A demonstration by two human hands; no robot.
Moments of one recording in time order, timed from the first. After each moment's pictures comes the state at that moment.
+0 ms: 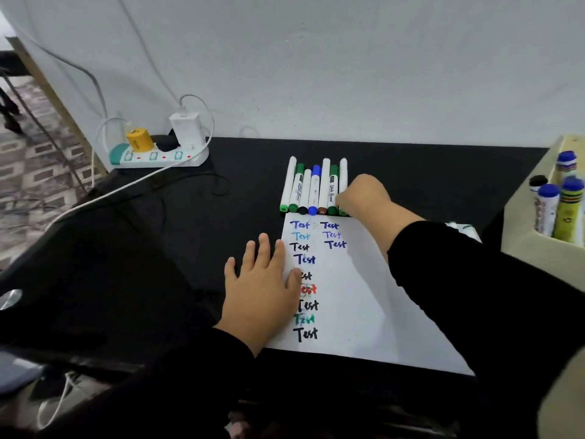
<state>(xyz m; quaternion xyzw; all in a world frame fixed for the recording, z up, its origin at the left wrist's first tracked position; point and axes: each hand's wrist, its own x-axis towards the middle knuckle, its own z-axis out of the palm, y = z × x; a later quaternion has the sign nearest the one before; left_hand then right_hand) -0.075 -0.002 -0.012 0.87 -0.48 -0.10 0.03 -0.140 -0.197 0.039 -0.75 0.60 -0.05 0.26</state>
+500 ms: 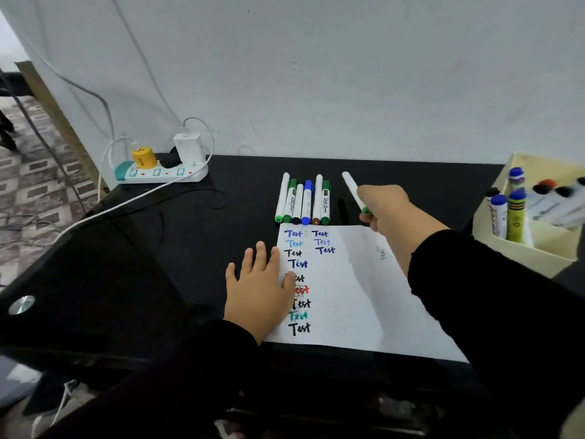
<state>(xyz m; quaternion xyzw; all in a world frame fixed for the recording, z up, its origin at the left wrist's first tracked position) -0.076 0.000 -0.012 0.87 -0.49 -0.10 0.05 -0.190 -0.177 0.072 -0.51 0.63 -0.26 0.52</state>
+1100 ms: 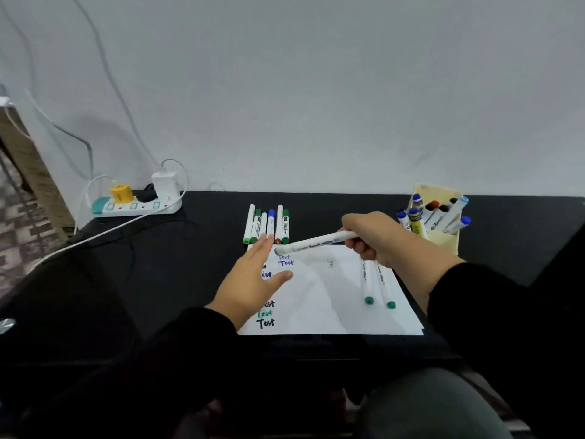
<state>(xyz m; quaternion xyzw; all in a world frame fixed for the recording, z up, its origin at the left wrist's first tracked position) -0.105 0.016 0.041 0.73 -0.56 -0.17 0.34 -0.282 -0.090 0.126 -0.62 0.55 -0.23 0.51</state>
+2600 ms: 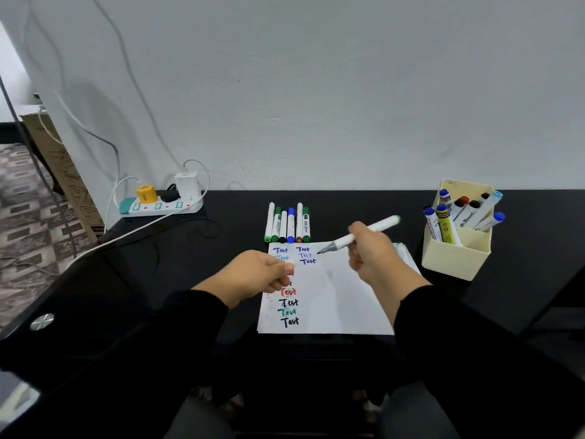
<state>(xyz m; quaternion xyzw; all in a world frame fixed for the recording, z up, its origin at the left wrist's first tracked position) -0.080 0.026 0.076 0.72 -0.47 -0.38 0.34 -0.237 -0.084 0.076 -0.39 0.51 -0.41 0.65</state>
